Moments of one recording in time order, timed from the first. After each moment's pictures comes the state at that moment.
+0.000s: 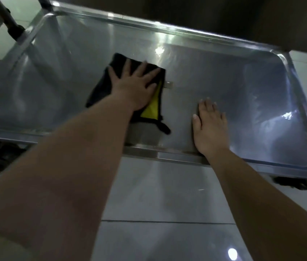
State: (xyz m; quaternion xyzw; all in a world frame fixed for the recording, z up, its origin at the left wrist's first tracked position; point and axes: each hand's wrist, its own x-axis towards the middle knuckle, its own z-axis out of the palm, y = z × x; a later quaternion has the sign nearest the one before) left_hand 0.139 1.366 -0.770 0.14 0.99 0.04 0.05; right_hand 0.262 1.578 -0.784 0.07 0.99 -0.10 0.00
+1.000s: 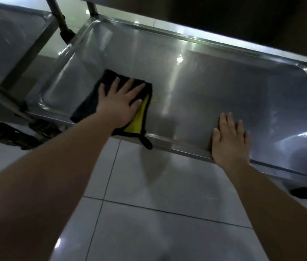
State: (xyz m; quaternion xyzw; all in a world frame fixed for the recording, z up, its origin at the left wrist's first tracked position) left_hand 0.218 1.252 -0.769 0.08 0.99 0.07 0.04; right_hand 0.303 1.563 -0.773 0.11 0.99 -0.07 0.07
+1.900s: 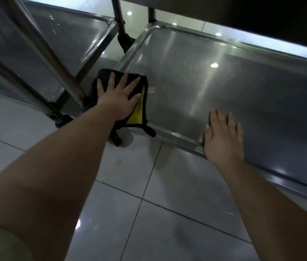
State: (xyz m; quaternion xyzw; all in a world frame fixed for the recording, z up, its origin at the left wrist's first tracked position) left_hand 0.223 1.107 -0.768 -0.07 0.99 0.02 0.08; right_hand 0.274 1.419 -0.786 -0.03 1.00 -0.08 0.03
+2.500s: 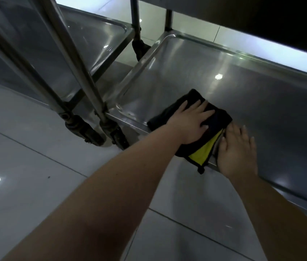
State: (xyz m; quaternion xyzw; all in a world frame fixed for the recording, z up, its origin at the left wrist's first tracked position) left_hand 0.232 1.245 -0.758 0.18 0.97 0.14 0.09; right_hand 0.276 1.418 -0.783 -0.04 0.99 -0.10 0.01
